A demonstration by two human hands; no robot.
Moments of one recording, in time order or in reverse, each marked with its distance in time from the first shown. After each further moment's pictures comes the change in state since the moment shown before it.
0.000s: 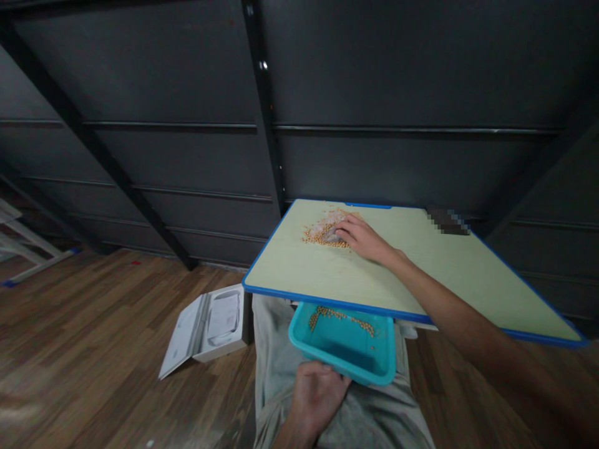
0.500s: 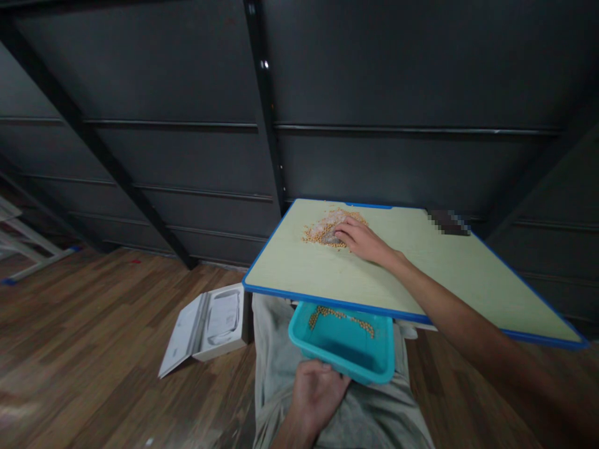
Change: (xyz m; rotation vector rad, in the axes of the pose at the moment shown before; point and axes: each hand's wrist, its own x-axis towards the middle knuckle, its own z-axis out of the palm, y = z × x) left_hand 0.001 0.000 -0.002 0.005 -0.022 0.001; right_hand -0.001 -0.003 0.002 -0.021 -0.038 0.017
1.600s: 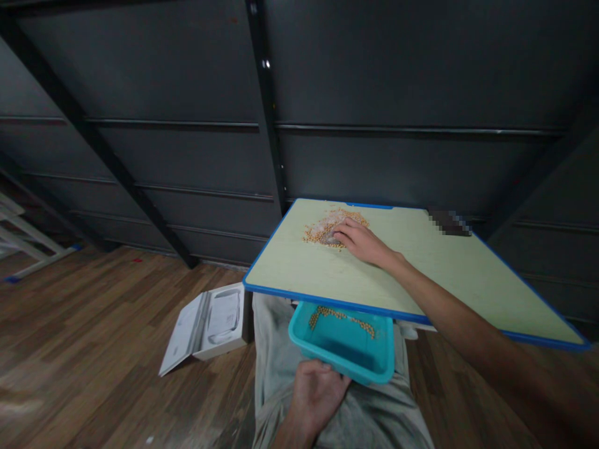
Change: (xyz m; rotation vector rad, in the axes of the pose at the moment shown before) left_hand -0.001 0.000 0.001 0.013 0.009 0.003; right_hand -0.001 -0.004 0.002 0.001 0.003 -0.014
